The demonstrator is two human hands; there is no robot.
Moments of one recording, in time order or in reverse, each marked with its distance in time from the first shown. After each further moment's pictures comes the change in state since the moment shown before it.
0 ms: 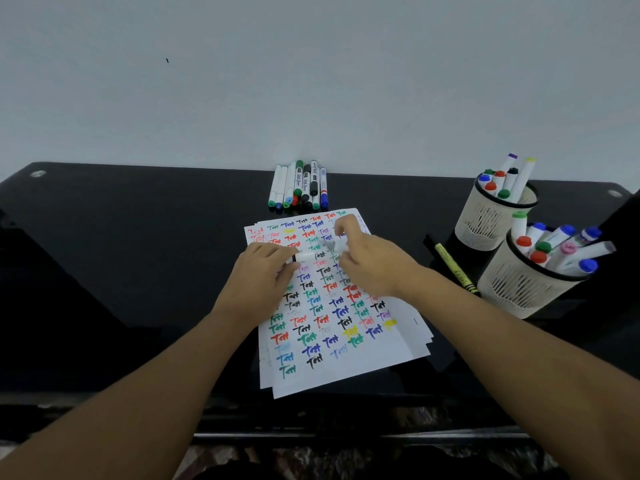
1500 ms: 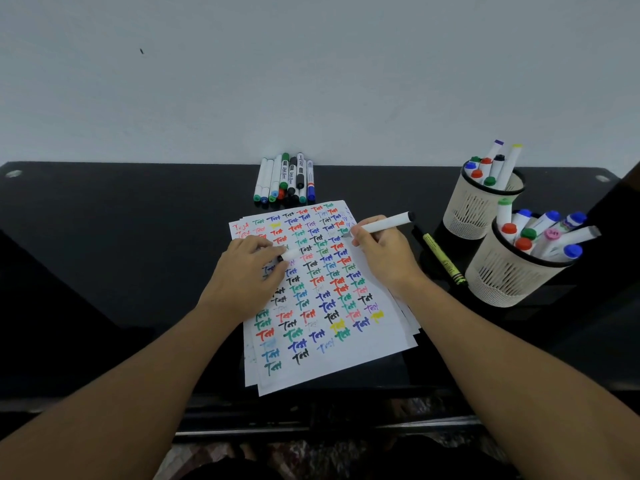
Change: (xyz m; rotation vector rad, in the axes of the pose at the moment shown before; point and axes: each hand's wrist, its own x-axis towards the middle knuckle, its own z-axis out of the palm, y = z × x) left_hand 0.003 -0.006 0.007 0.013 -0.009 -0.006; right_hand -0.006 0.036 0.022 0.717 0.448 0.370
